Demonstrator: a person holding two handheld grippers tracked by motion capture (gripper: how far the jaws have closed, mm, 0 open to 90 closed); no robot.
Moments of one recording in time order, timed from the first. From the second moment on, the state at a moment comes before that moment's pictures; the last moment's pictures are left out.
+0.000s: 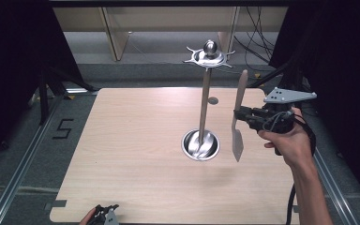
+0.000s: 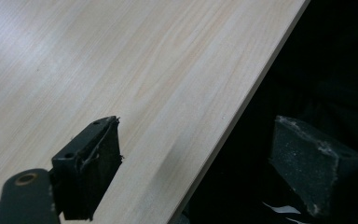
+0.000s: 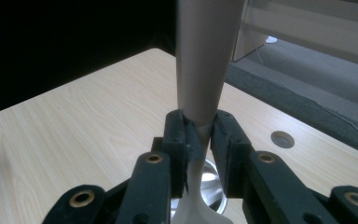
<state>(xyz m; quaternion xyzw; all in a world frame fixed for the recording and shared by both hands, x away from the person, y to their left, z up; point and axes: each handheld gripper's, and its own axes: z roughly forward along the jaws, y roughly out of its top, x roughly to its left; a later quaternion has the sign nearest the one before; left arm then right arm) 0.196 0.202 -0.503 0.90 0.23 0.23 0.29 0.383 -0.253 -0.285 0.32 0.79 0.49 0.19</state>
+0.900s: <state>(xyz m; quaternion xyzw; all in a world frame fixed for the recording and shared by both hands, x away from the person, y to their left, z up) 0.195 0.201 -0.503 0.90 0.23 0.23 0.28 0.400 -0.232 -0.271 0.32 0.80 0.46 0.20</state>
